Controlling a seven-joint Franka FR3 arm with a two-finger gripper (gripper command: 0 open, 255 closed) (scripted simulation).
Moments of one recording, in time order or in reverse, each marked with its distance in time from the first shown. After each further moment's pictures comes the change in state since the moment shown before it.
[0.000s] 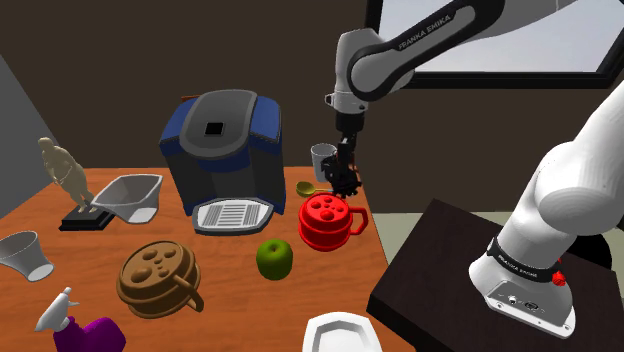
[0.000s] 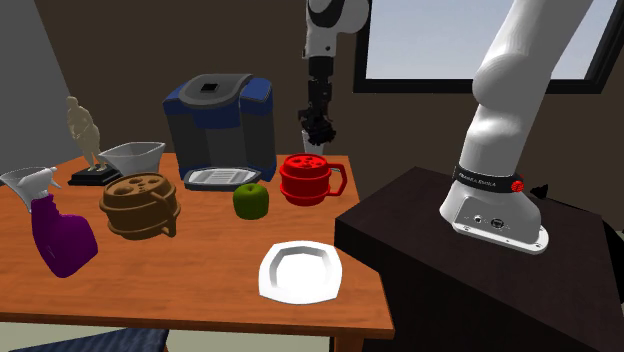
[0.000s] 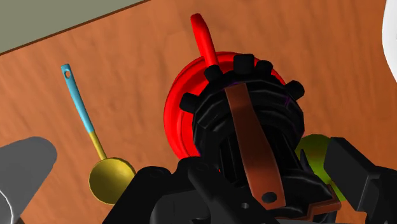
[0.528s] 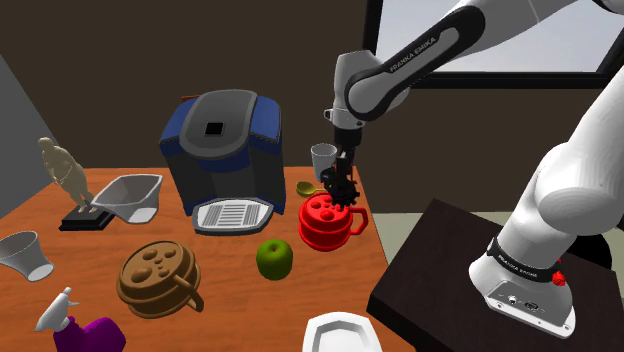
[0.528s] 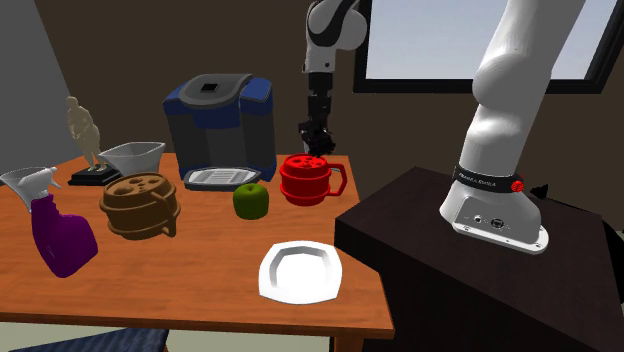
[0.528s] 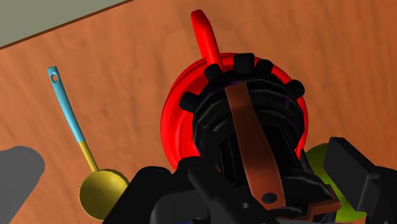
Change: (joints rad) arm 0.001 0.069 0.004 -0.045 -0.002 0.113 -0.004
